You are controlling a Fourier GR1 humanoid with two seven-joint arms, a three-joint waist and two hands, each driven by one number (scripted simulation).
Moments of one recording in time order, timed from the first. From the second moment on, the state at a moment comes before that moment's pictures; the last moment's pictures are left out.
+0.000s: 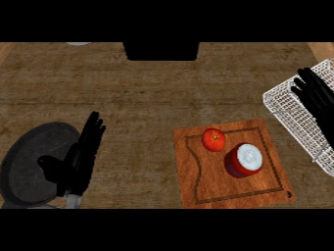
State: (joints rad) left arm -0.01 0.24 -0.34 -1.53 0.31 0.35 -0.02; right arm -0.17 -0.58 0.09 -1.65 -0.43 0.01 0.14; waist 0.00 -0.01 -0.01
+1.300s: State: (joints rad) left arm -0.15 0.50 -0.19 -1.43 0.10 0.31 0.03; right arm -0.03 -0.90 0.04 -1.78 -0.31 0.20 0.36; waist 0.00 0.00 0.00
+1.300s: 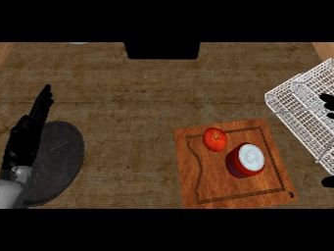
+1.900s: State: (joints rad) left arm -0.16 0.46 -0.18 -1.43 0.06 0.27 0.04; right arm -0.38 -0.81 0.25 -1.77 -0.25 0.28 0.84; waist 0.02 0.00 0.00
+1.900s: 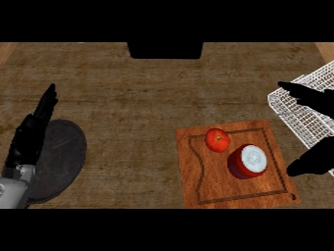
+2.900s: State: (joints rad) left arm -0.15 0.40 -0.09 -1.42 -0.01 0.22 0.05; right arm -0.33 -0.65 0.35 -1.77 -0.03 0.38 0.92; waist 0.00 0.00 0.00
